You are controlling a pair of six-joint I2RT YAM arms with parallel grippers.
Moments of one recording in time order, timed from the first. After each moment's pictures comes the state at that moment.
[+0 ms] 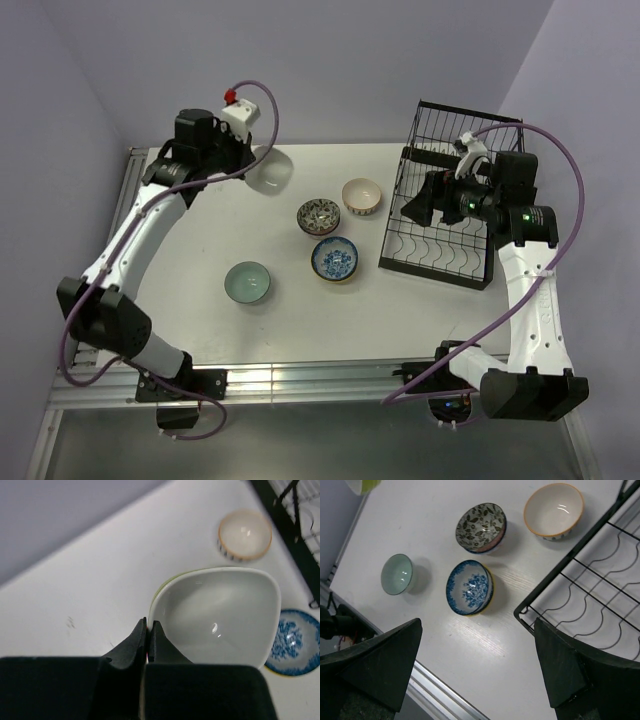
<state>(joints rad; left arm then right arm) -0.31 1.56 1.56 -0.49 0.26 0.16 -0.09 1.10 1.34 -0.90 -0.67 -0.01</state>
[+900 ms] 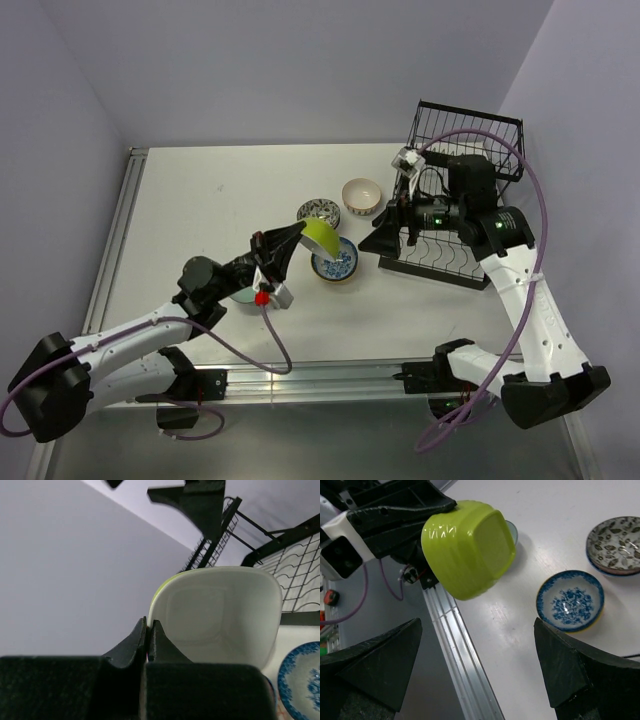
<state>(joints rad) -0.80 1.02 0.47 0.92 0.39 0.94 0.24 1.08 1.32 -0.85 -0.93 -0.05</state>
